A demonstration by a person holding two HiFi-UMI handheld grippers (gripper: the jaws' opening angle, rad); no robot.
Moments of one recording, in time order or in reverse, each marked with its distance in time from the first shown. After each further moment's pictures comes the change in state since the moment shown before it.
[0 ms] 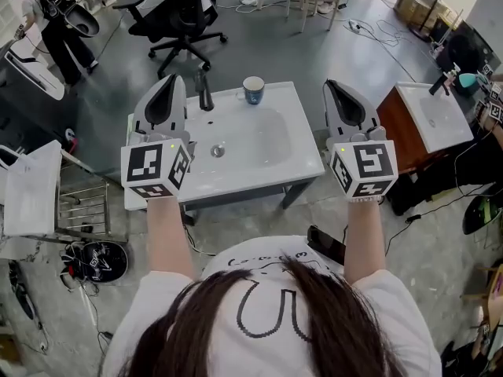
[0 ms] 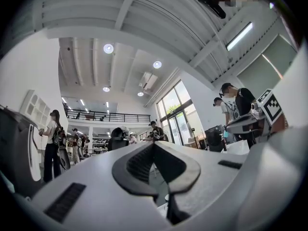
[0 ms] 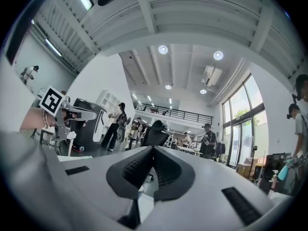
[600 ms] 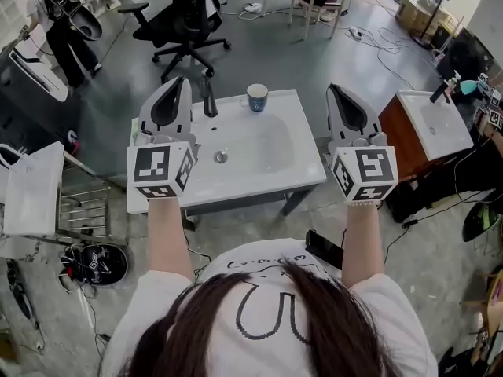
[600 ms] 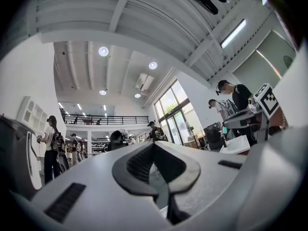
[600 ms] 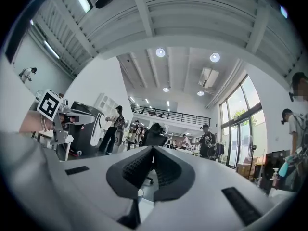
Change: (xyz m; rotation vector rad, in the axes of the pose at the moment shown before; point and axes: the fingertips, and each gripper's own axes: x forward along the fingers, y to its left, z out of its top) left arm 0.003 0.006 0.005 0.061 -0.011 -0.018; right arm 0.005 0.002 0.011 0.018 -0.031 -0.025
